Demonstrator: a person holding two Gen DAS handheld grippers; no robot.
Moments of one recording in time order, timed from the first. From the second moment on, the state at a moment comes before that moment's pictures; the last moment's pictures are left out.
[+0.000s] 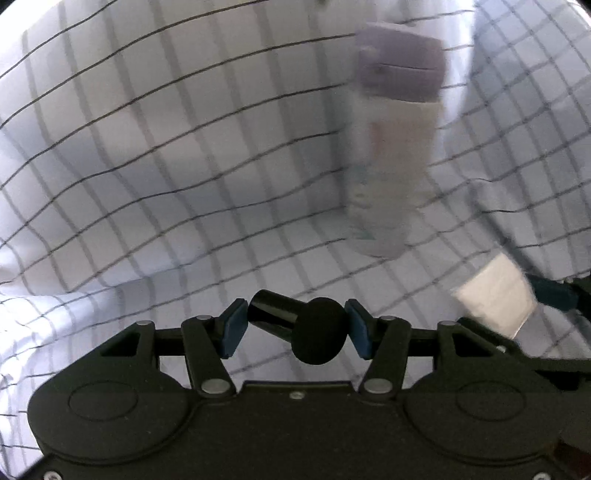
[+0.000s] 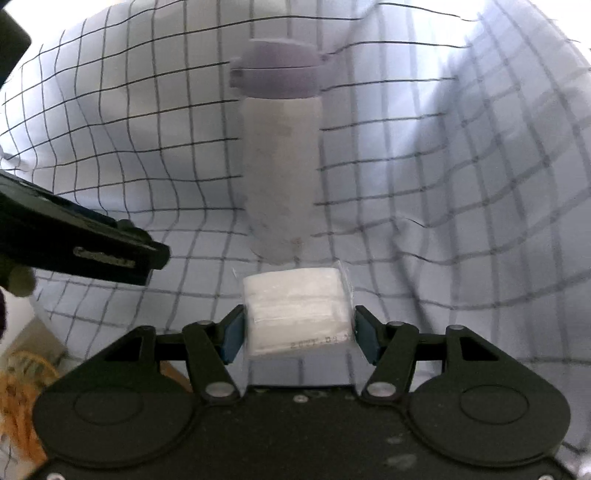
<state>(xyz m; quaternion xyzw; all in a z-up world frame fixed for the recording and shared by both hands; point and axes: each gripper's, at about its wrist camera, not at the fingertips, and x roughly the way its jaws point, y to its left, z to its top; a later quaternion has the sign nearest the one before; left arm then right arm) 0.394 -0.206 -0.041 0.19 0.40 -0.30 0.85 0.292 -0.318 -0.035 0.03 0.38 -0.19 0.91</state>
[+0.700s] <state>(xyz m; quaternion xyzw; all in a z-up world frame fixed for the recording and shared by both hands) 0.257 -0.281 -0.012 0.23 0.38 -0.39 0.81 0.133 -0.315 -0.020 0.06 0.39 -0.24 0.89</state>
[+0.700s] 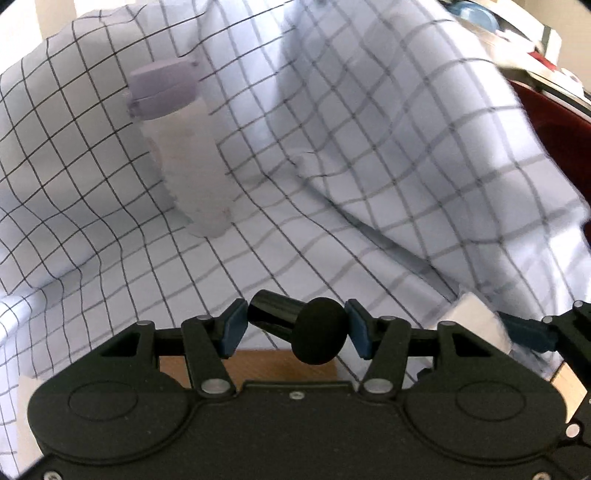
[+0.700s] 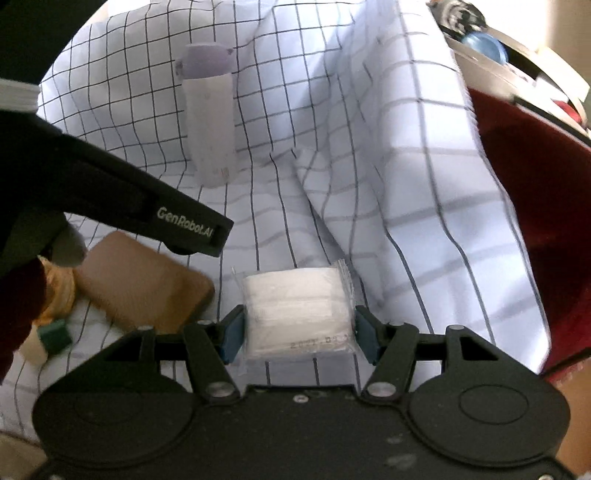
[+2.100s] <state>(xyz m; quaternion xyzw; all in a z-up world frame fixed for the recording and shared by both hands) 0.035 -0.019 0.054 0.08 0.32 -0.13 0.94 -0.054 -0.171 0.042 0.07 0.30 -0.08 0.95</state>
